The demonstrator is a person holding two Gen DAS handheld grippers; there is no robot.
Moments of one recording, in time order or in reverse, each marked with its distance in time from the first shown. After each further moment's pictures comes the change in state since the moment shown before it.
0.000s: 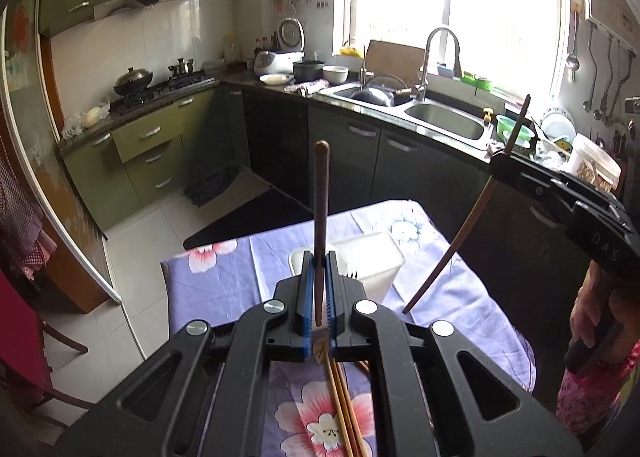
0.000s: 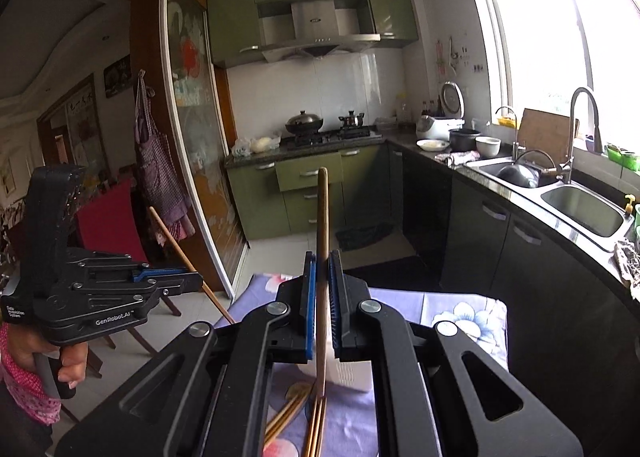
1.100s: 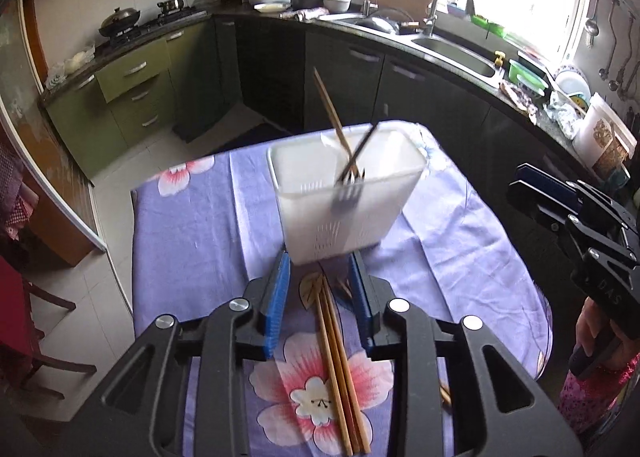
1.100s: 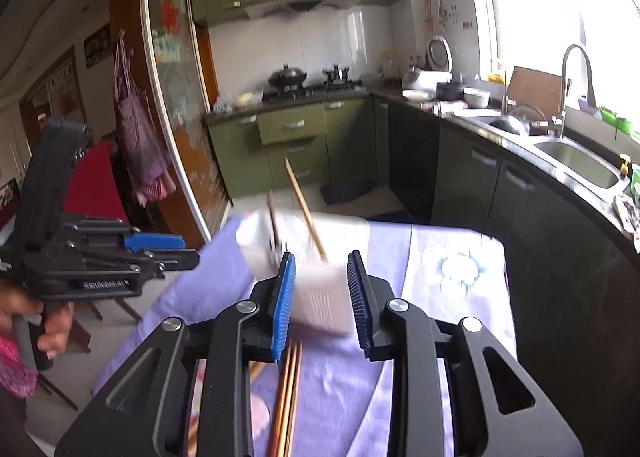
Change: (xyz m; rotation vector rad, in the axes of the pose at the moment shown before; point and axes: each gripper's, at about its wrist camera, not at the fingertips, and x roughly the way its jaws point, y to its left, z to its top) left arm 0.089 -0.004 -0.087 -0.027 0.286 -0.027; right arm 0.039 -0.022 -0.125 0.007 0.251 -0.042
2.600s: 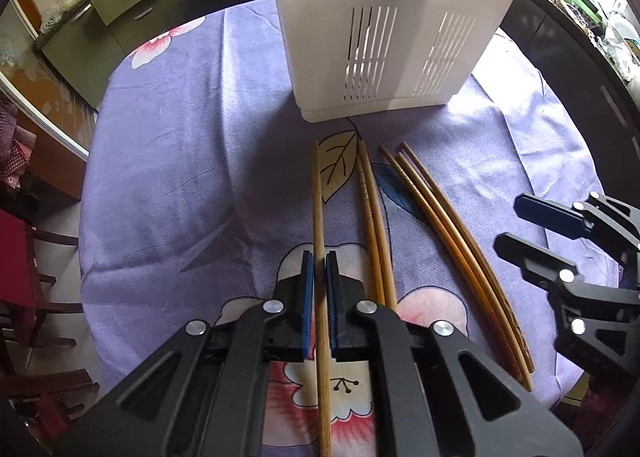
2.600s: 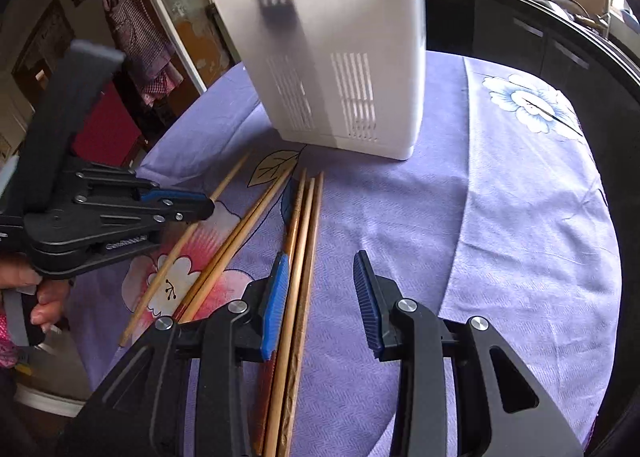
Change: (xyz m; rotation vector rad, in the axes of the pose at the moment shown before) left arm 0.121 0.002 -0.068 -0.027 0.293 0.089; right arm 0.123 0.016 -0.110 -0.031 0.383 0.076
